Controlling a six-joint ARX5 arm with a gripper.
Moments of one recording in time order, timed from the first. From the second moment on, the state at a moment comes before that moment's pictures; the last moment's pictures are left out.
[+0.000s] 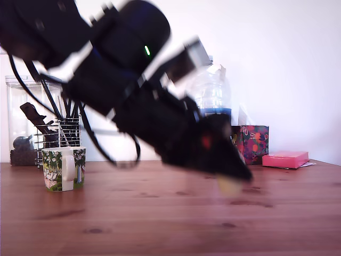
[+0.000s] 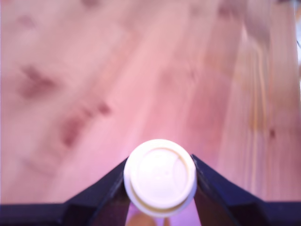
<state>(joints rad) -0.88 1.67 0.79 0.32 0.30 0.07</state>
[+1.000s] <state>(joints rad) -0.15 1.38 0.79 0.09 0.29 0.13</state>
